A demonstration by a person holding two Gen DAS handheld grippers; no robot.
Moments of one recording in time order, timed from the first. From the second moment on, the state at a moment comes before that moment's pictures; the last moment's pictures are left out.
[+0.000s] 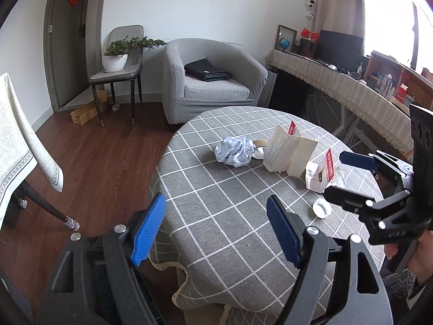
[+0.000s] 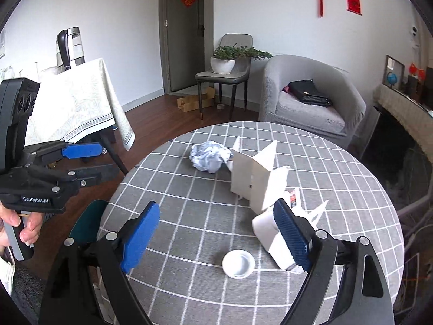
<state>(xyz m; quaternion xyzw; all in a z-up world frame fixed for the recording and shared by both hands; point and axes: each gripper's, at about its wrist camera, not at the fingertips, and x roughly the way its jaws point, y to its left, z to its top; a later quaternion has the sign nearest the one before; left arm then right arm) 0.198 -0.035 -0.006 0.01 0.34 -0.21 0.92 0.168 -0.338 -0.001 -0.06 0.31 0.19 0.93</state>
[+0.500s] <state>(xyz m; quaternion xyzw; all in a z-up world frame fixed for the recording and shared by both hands) 0.196 -0.124 -0.030 0.07 0.36 -0.29 0.89 0.166 -0.438 -0.004 0.01 0.32 0.15 0.94</state>
